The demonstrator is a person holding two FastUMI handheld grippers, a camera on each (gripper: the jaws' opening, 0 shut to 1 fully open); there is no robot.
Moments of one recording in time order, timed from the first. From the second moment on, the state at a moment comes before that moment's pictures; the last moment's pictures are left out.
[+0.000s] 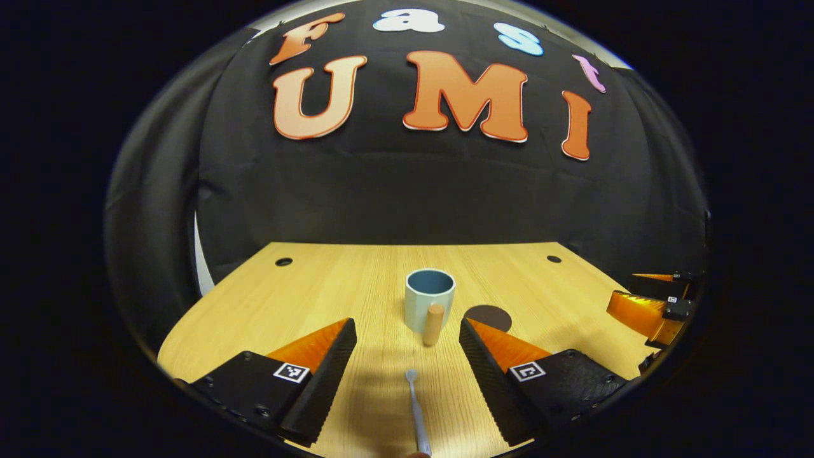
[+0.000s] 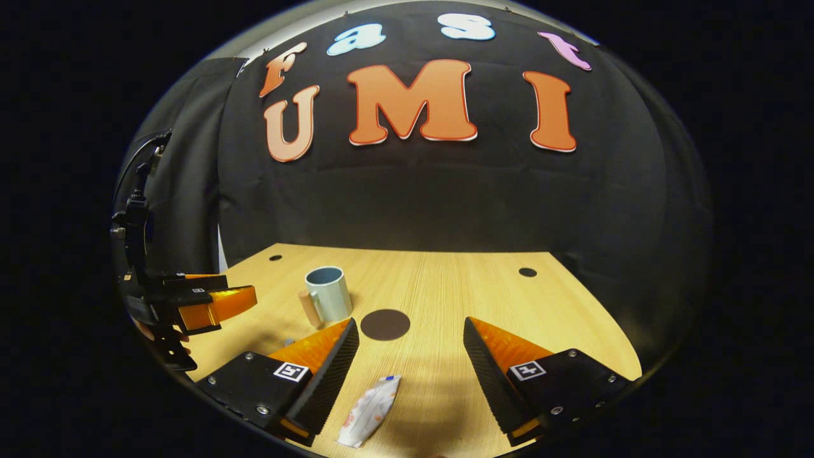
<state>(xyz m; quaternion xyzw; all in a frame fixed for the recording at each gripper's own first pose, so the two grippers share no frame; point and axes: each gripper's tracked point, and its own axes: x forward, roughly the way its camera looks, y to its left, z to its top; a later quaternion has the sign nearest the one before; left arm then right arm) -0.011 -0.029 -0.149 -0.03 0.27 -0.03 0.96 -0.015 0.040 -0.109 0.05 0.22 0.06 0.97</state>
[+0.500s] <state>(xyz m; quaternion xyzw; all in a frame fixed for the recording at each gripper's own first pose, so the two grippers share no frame) -0.043 -0.043 -0.225 -0.02 0.39 -0.05 0.92 -0.043 0.077 -0.196 0.06 0.35 0.08 0.93</state>
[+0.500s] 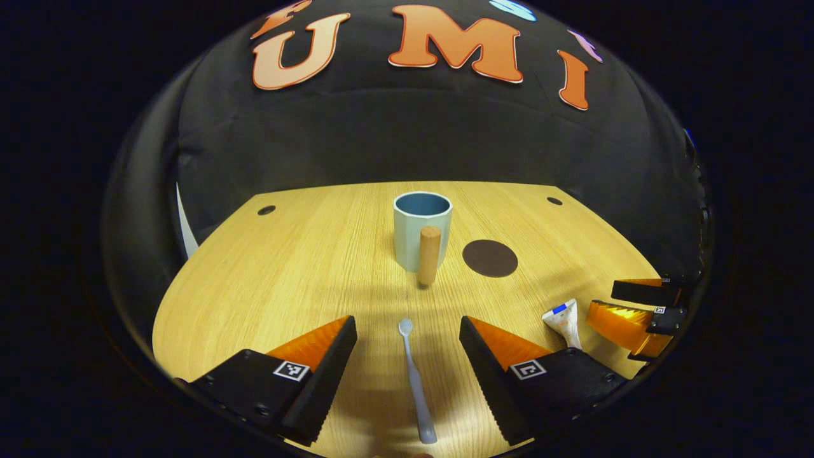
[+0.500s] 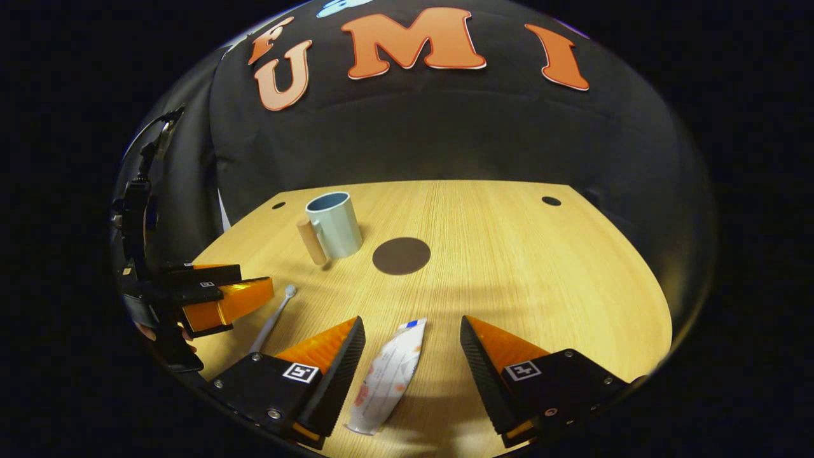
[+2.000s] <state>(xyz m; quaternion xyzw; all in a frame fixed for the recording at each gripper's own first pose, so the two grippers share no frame) -0.069 -0.065 -0.250 -0.04 0.47 -0.04 0.88 -0.056 0.113 -0.242 0.05 0.39 0.14 0.91</state>
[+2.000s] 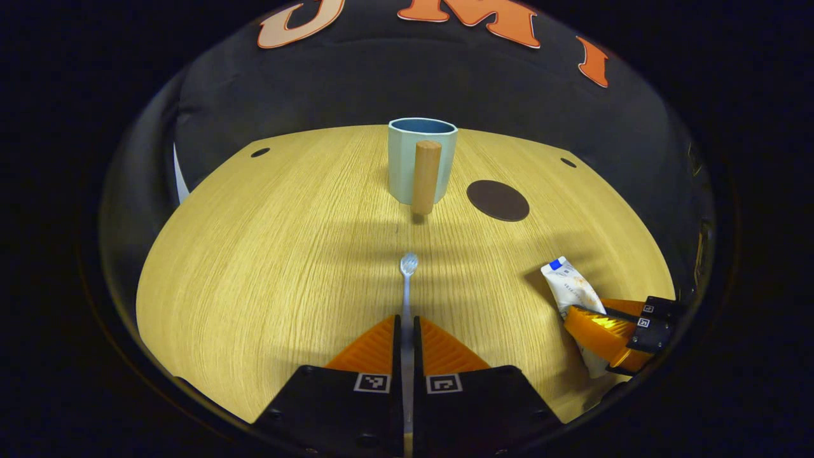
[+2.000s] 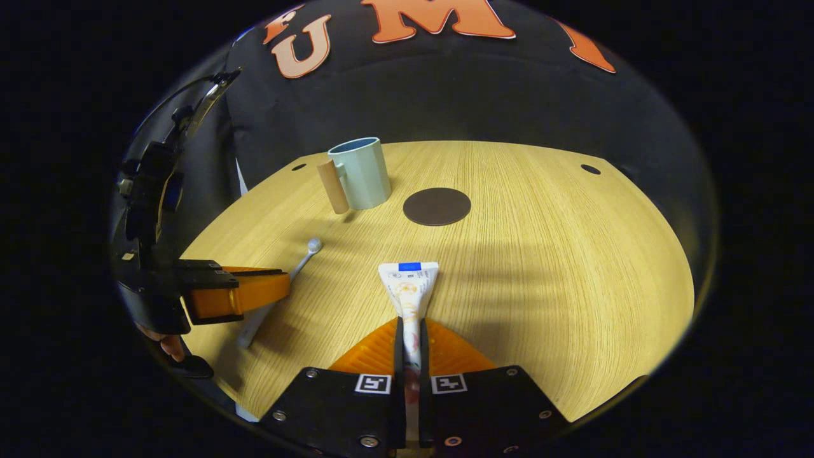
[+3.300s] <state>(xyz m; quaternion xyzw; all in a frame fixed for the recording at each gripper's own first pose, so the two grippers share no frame) 0.008 -0.002 -0.143 -0.06 0.19 -0.03 0.98 0.013 0.084 -0.103 0.06 0.20 0.14 0.97</state>
